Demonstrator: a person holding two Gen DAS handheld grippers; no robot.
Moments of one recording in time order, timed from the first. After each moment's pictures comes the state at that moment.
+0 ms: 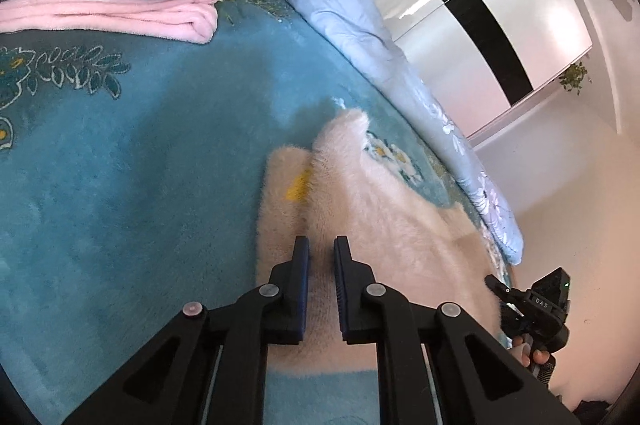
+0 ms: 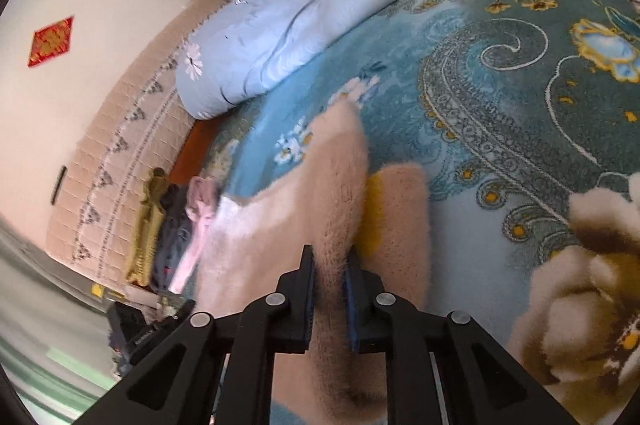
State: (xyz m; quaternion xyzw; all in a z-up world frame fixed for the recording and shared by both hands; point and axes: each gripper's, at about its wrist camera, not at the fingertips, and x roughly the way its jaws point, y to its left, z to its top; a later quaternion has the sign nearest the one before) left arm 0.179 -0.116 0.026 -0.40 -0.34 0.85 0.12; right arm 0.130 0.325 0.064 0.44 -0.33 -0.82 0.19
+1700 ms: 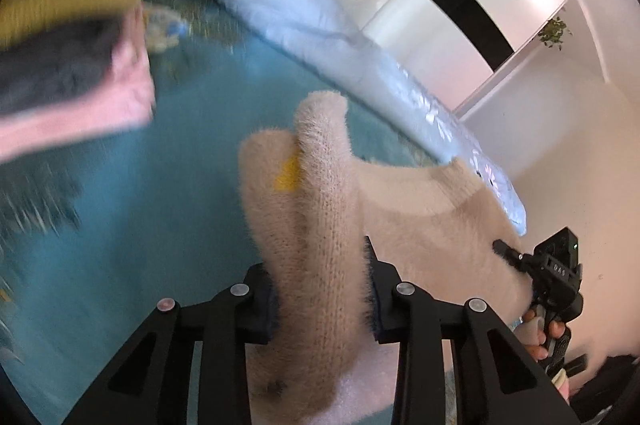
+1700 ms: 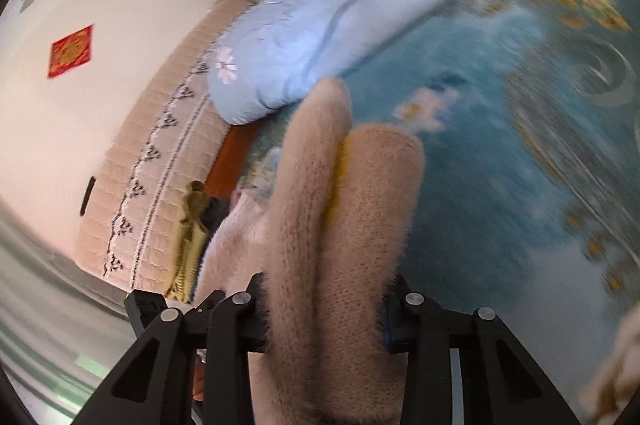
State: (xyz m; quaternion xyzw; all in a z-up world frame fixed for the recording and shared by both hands) left arm 0.120 -0.115 0.090 -0.39 -0.25 0.87 0.16; right arm 0.070 0.268 0.104 0.41 -0.35 -0.80 0.26
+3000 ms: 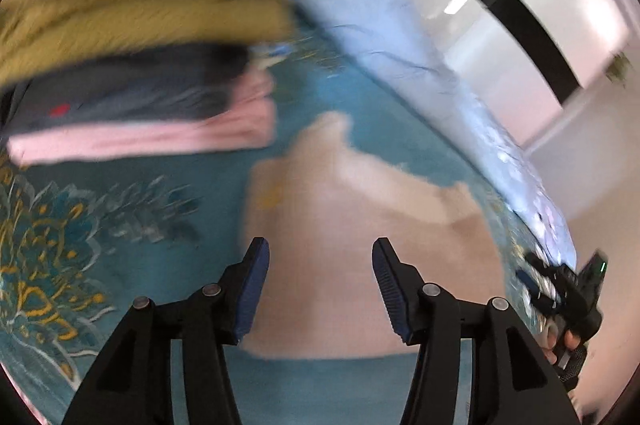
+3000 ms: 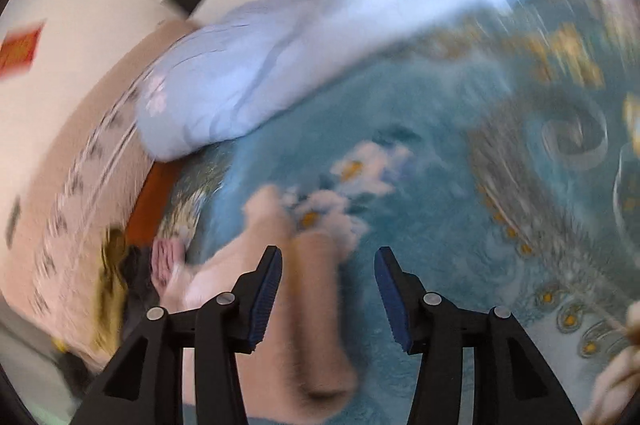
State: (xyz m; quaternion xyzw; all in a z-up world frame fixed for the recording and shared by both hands) left arm 0.124 -0.166 0.092 -0.41 -0.24 0.88 0.04; right arm 0.035 0.236 0.112 0.40 -0.26 -0.87 0.12
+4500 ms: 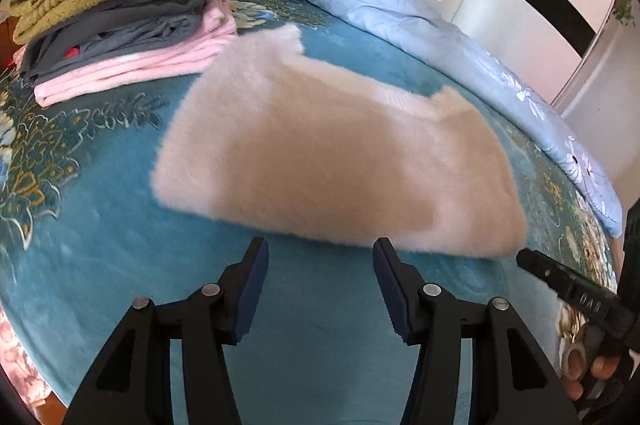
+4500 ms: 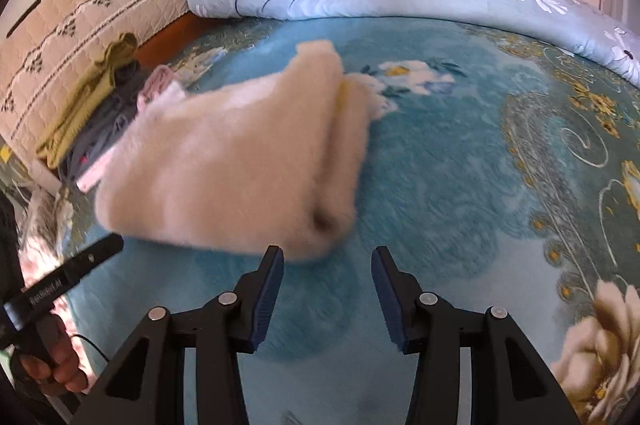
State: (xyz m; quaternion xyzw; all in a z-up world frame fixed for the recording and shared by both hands) left arm 0.198 -0.055 0.045 -0.43 -0.17 0.89 -0.03; right arm 0.116 0.200 0.073 0.46 -0.04 -0.87 0.17
